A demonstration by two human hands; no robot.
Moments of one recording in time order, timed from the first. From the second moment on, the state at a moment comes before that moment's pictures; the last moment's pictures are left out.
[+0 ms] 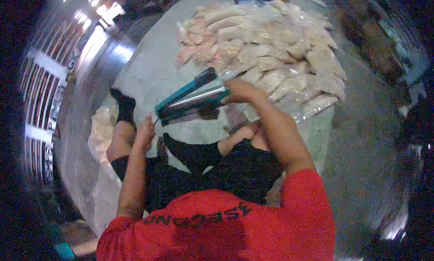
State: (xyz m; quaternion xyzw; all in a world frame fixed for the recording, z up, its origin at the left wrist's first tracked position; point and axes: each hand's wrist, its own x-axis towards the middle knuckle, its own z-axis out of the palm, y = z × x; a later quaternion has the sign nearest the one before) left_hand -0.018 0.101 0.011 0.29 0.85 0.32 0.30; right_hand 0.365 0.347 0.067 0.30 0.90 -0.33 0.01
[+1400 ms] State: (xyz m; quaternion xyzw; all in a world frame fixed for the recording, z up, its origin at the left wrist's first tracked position) left_hand -0.084 -0.058 -0.145 0.08 0.95 0.31 0.04; right_hand 0.611 0.243 -0.148 0.81 0.52 0.14 -0.21
